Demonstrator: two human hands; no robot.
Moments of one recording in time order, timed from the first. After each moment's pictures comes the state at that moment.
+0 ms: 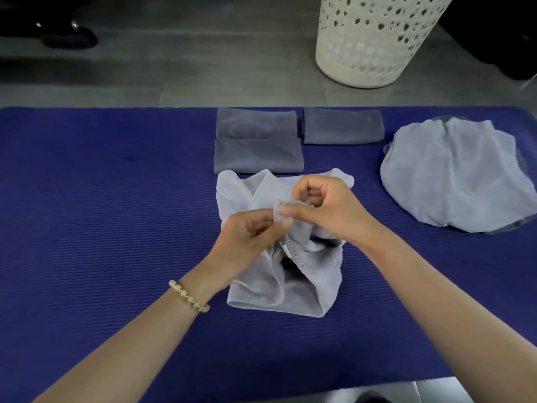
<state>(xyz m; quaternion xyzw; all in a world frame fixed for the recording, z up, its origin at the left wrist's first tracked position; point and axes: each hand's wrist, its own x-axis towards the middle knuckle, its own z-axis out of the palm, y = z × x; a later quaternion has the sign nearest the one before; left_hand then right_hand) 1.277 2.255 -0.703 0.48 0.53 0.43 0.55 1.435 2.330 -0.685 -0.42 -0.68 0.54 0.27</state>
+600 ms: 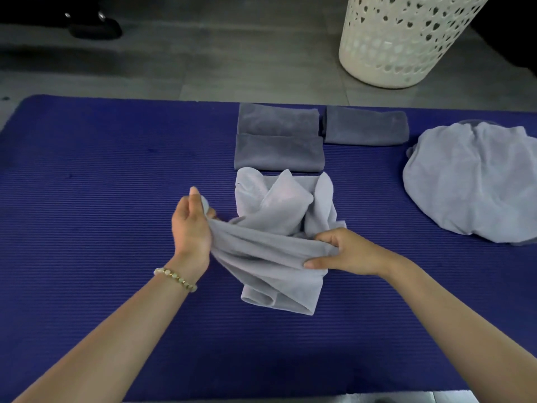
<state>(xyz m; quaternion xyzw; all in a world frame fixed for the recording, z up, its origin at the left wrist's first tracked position) 1.204 2.261 -0.741 0.16 0.68 0.61 0.38 1.457 2.317 -0.746 -0.44 -0.71 0.56 -0.01</state>
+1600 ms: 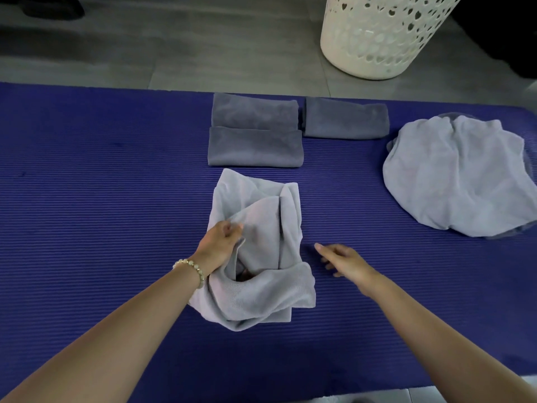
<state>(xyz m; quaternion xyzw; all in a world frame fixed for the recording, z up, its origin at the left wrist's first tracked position) 1.238 2.295 -0.834 0.43 0.75 0.22 0.46 1.510 2.320 -0.822 -0.66 -0.49 0.57 0.03</state>
